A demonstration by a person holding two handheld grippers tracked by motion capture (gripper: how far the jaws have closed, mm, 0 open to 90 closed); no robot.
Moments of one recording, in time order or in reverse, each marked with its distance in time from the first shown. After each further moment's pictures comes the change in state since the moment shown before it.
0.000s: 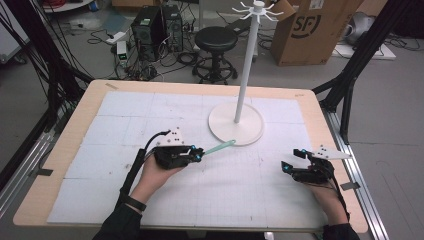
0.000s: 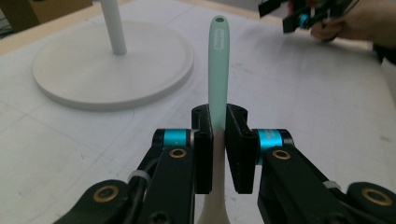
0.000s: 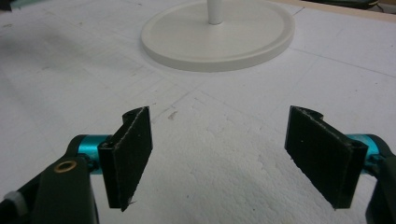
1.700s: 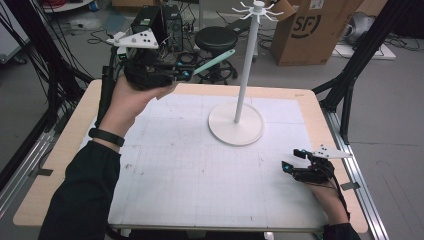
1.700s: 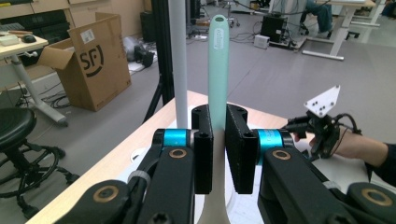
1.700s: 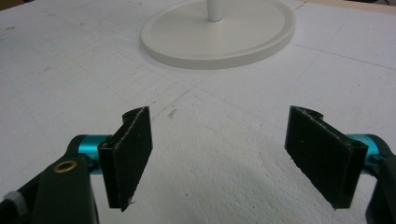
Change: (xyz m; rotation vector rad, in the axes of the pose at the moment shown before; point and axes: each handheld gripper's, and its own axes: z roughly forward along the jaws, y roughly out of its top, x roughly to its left) left arm 0.040 0.204 -0.099 -0.159 0.080 0.055; right arm -0.003 -0.001 0.001 0.005 0.012 0.020
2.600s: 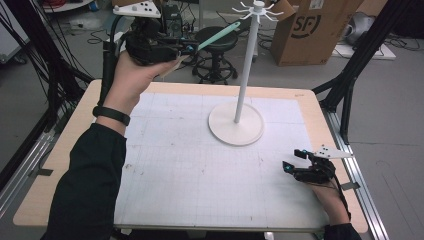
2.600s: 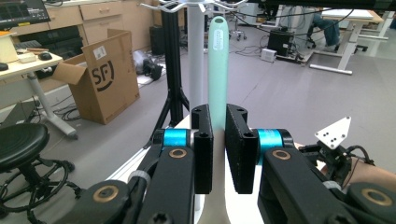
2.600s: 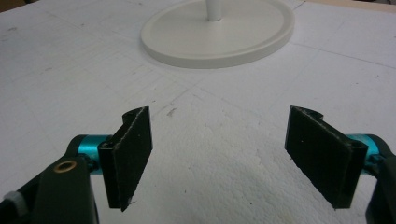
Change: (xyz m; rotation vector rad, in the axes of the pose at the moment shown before) left arm 0.012 0.038 0.007 -0.039 0.028 -0.004; right arm -0.002 -0.001 -0.002 0.000 0.009 0.008
